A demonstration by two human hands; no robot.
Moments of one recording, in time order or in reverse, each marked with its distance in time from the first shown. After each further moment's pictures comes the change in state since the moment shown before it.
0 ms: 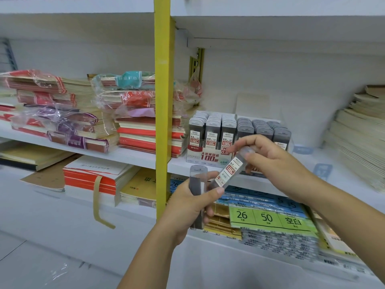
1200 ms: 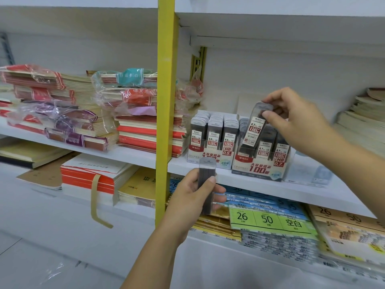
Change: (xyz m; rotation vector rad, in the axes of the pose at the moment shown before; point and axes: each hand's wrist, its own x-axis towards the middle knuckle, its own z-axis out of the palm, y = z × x) left_hand 0.005 0.004 0.006 0.020 0.072 0.071; right_hand 0.045 -0.028 -0.053 -0.679 0.342 -0.250
